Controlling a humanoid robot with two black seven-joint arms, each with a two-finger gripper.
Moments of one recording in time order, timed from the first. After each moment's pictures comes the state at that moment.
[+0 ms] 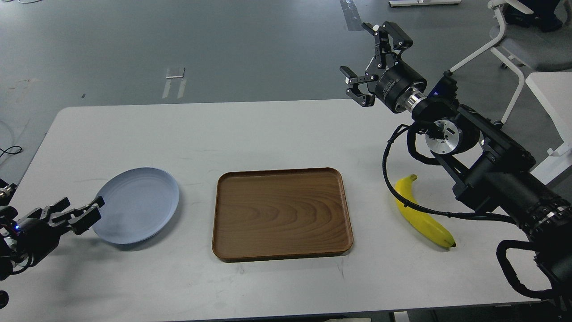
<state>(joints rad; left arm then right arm) -0.41 0.87 -0.22 -0.95 1.32 0.41 -0.40 0.84 -0.24 0.81 0.85 -0.23 0.22 0.10</state>
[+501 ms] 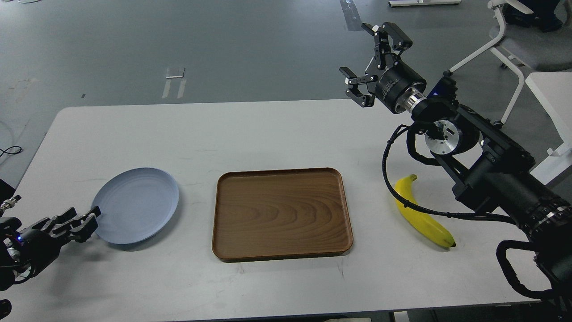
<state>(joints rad) -0.38 0.81 -0.22 -0.86 1.32 0.41 -0.43 0.84 -0.24 0.81 0.85 -0.23 0.22 0.10</state>
